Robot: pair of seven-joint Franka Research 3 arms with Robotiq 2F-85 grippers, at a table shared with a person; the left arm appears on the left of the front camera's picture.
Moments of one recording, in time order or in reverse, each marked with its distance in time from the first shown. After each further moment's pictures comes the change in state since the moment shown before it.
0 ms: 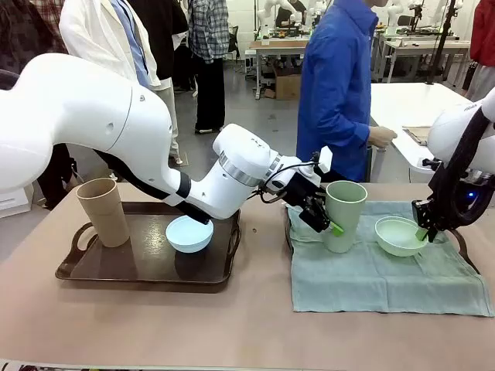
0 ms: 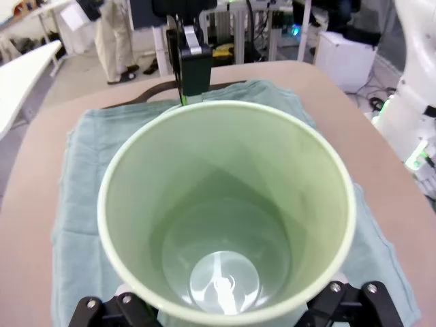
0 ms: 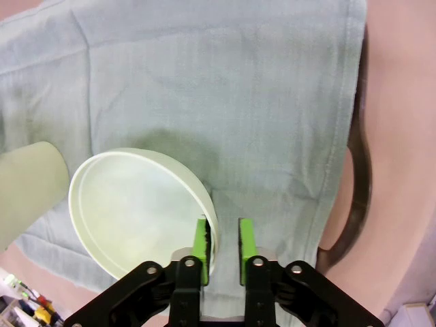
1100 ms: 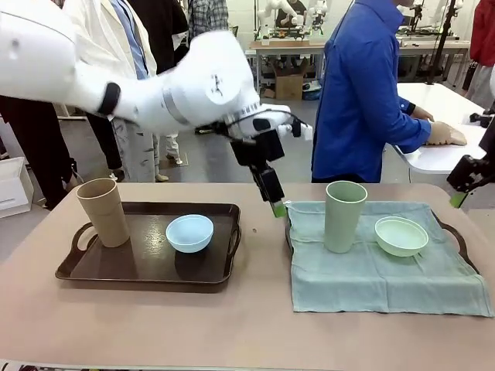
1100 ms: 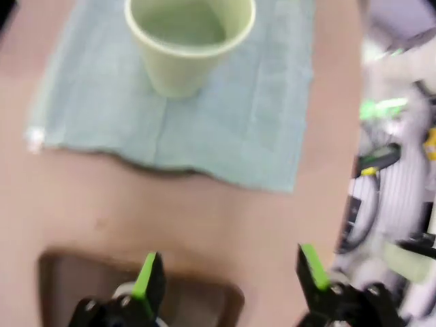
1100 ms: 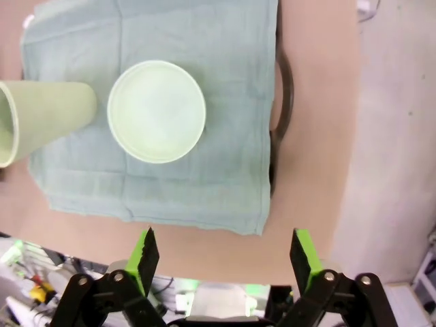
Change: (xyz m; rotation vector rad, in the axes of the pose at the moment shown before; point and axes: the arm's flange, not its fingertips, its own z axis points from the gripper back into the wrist) left arm 0.094 -0.092 0.143 0.142 0.658 0.540; right arm -0.074 0.014 0.146 -0.102 -0.051 0.005
